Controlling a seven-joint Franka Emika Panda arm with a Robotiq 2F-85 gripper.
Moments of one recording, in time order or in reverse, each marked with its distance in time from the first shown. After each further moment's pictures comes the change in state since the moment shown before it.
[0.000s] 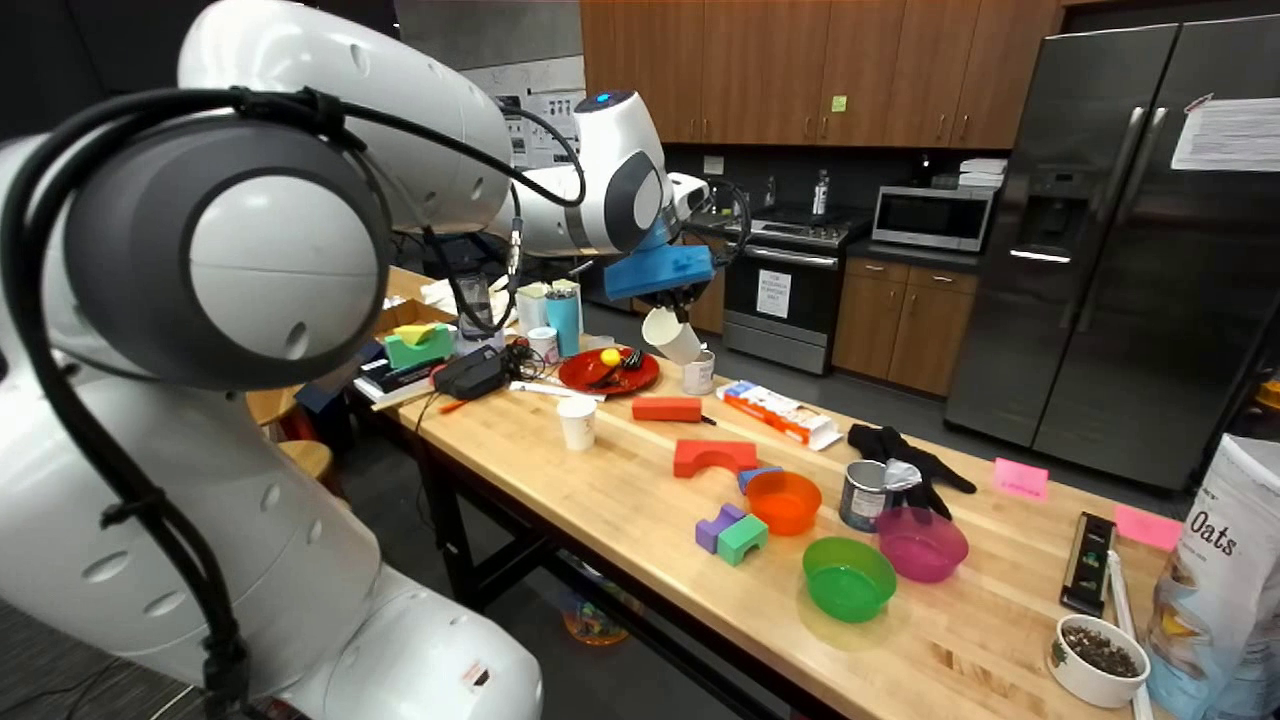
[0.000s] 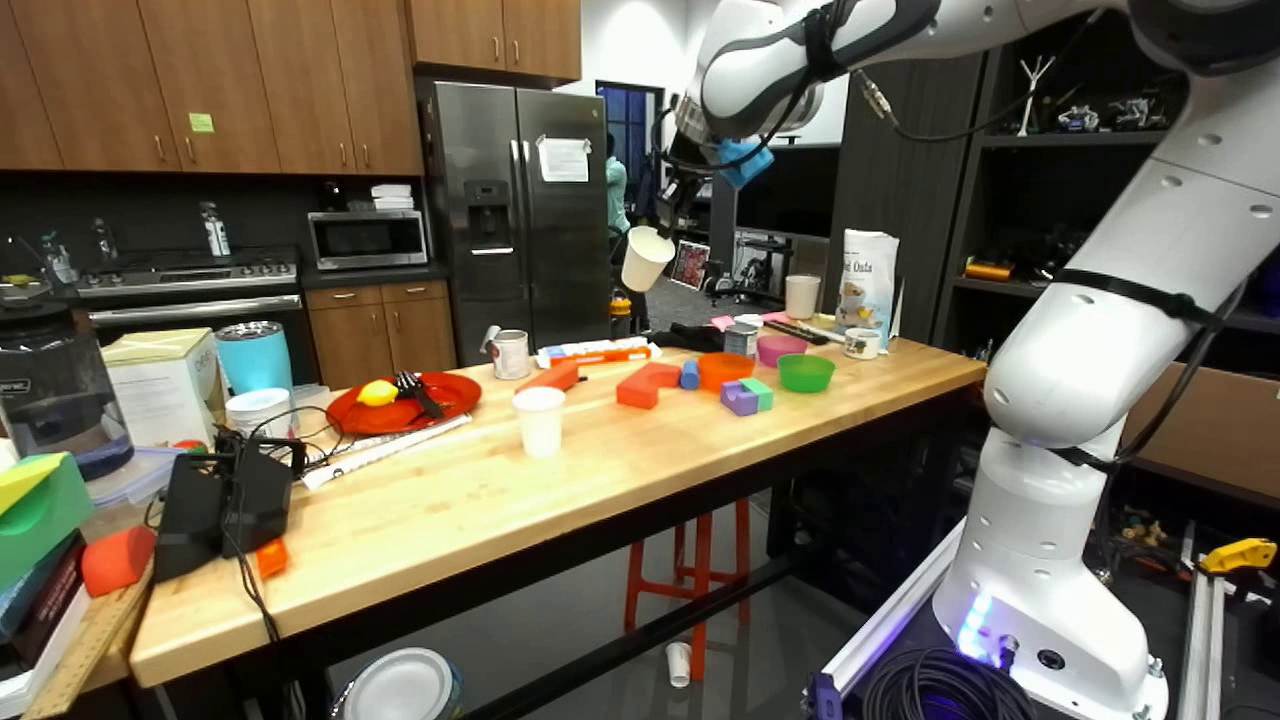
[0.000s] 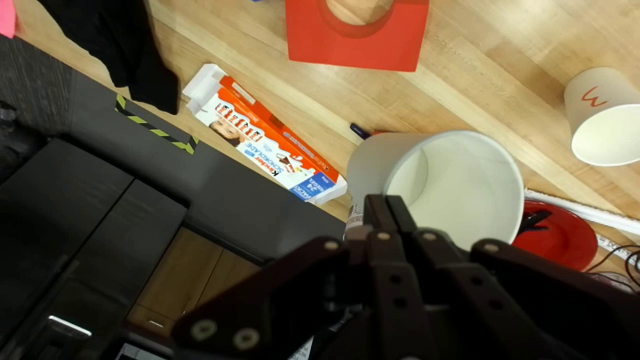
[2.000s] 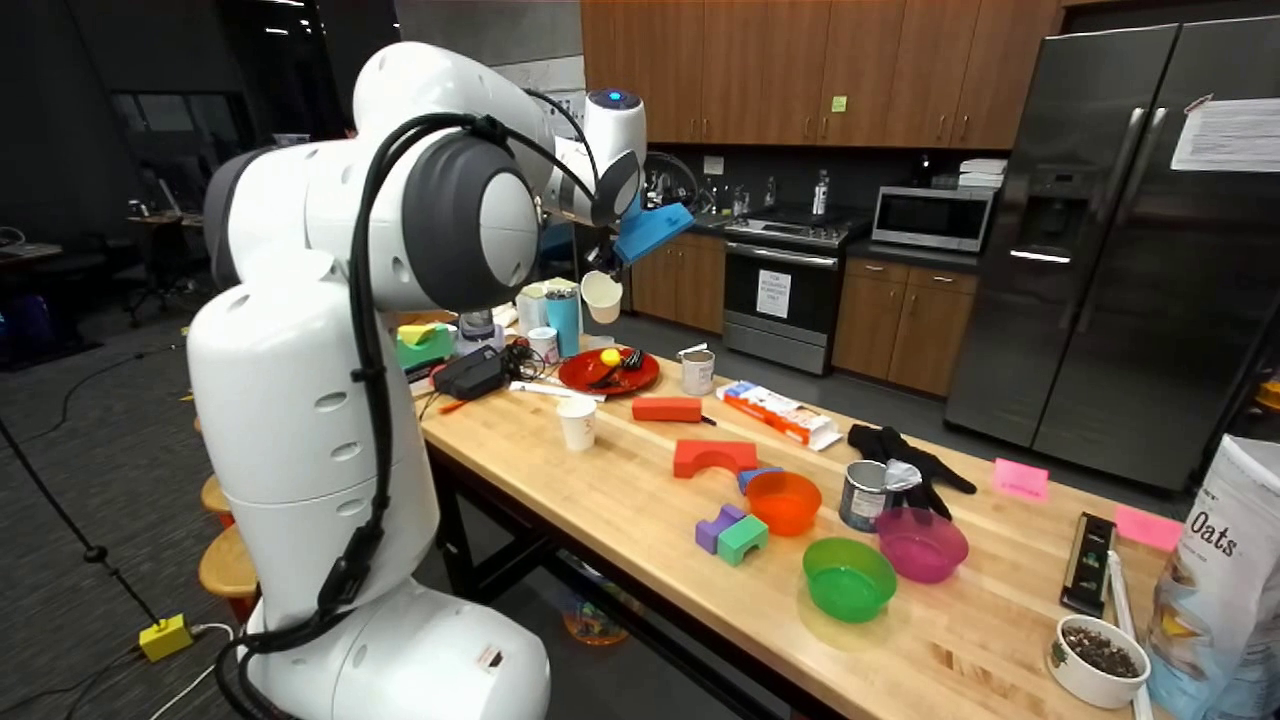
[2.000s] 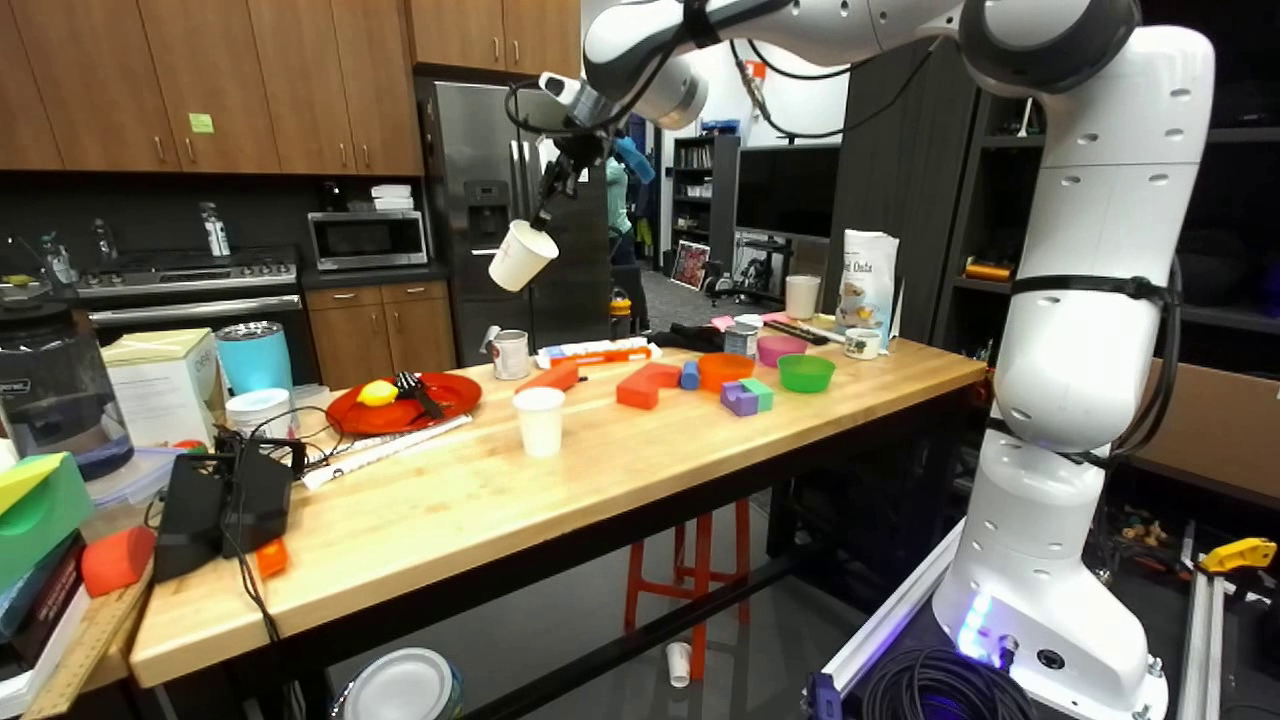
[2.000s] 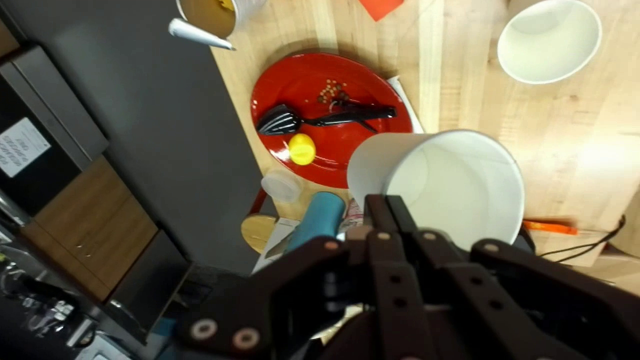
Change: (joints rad) arm 0.130 0.382 0.060 0.440 0.378 -0.049 -0.865
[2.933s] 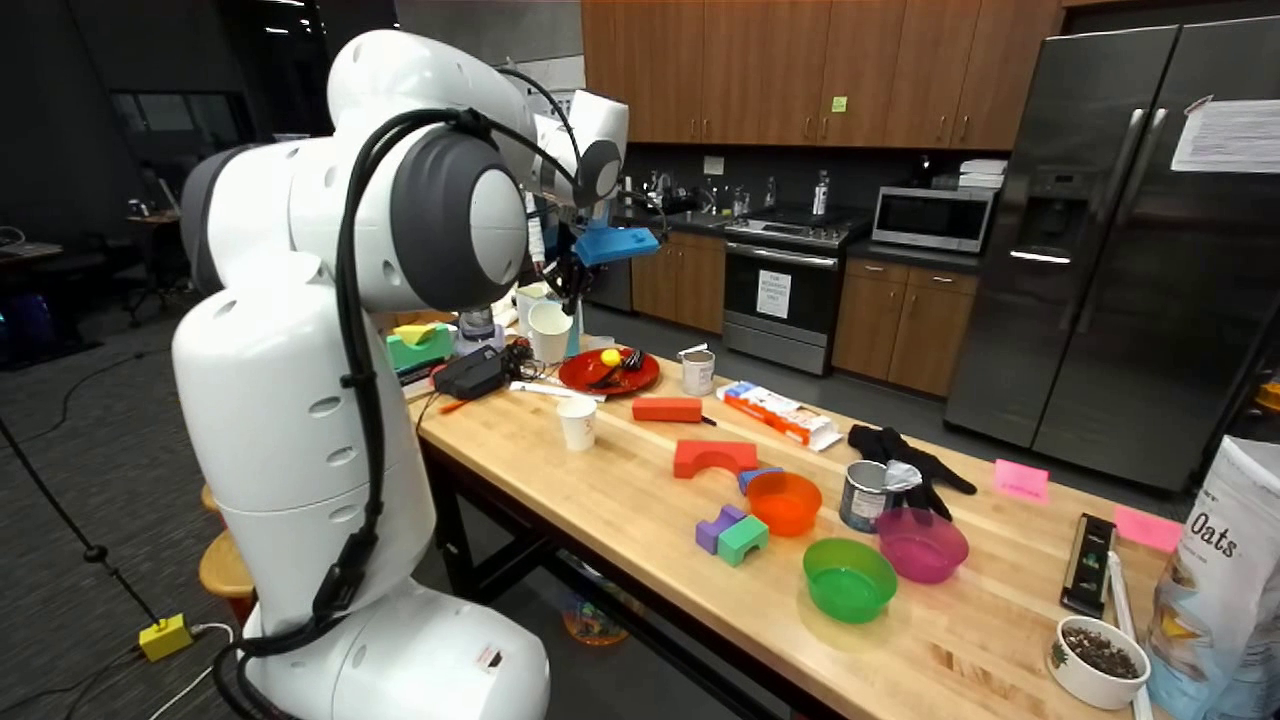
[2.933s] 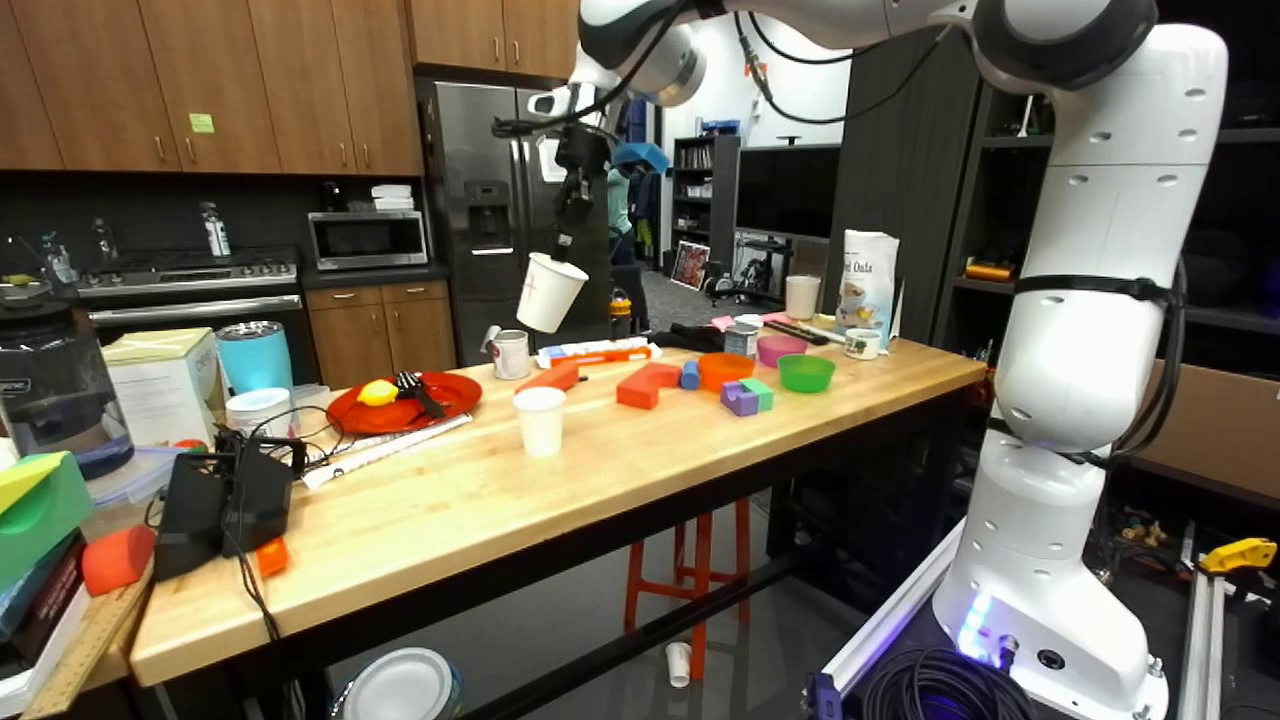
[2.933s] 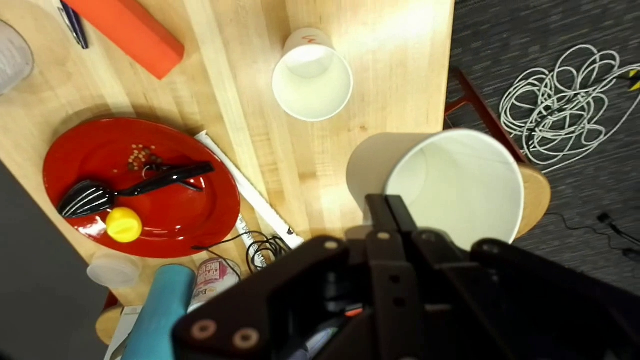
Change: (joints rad) arm -0.001 -0.026 0.042 0.033 0.025 -0.438 0.129
